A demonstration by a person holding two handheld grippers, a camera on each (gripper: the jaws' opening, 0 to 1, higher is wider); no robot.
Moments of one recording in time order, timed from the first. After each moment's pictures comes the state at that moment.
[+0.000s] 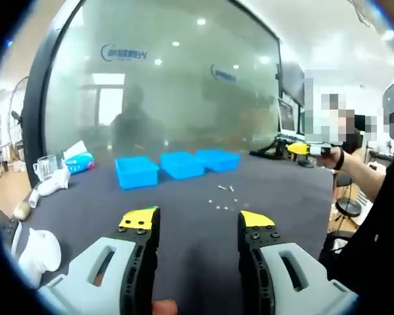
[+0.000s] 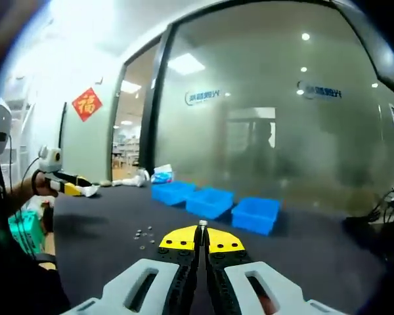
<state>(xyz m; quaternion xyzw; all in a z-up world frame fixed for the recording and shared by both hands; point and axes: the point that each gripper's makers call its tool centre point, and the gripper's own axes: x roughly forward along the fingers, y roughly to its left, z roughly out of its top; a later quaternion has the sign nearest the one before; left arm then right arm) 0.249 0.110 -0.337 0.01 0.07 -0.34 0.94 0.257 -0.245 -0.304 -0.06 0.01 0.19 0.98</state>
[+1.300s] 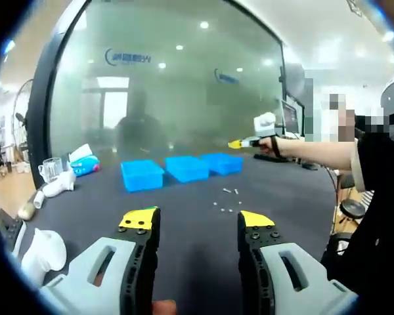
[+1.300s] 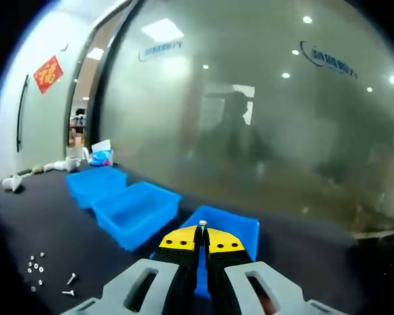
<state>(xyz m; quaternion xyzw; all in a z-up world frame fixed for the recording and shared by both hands) 0.249 0.116 -0.334 0.01 0.06 -0.33 0.94 0.513 -0.261 -0.325 -0.09 0.11 0.11 0.98</state>
